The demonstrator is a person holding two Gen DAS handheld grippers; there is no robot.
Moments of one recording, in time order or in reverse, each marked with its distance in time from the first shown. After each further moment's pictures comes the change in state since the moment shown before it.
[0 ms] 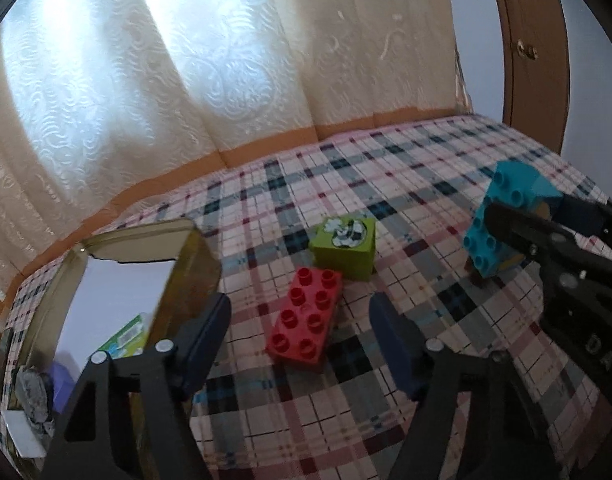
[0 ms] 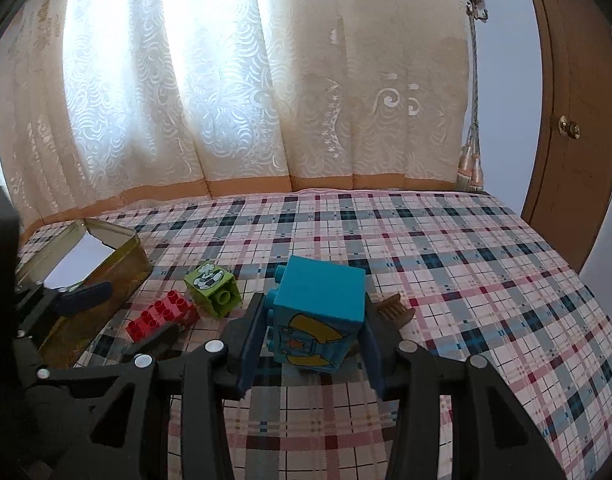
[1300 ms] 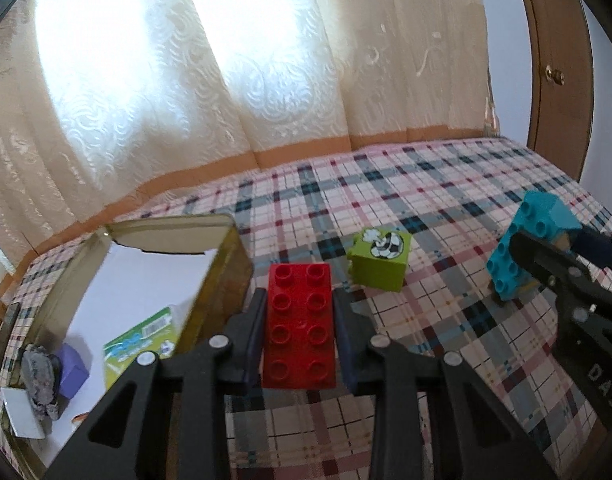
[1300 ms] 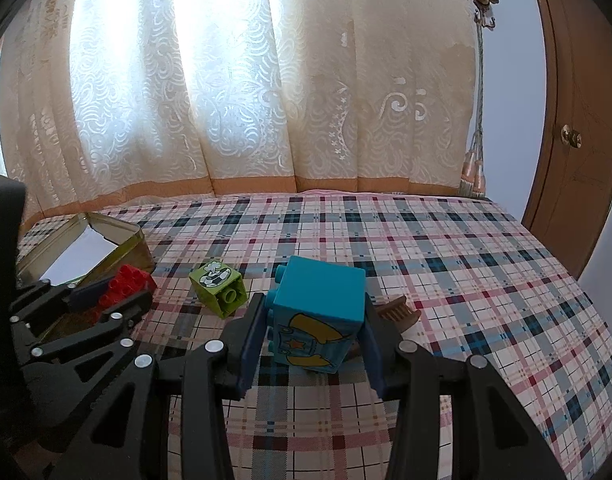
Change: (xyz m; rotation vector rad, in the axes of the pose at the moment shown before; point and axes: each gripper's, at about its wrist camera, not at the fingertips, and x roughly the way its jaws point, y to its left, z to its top) left arm -0.011 0.021 -0.002 -0.102 -0.048 0.067; right arm -0.003 0.010 -0.002 -0.027 -0.013 -0.008
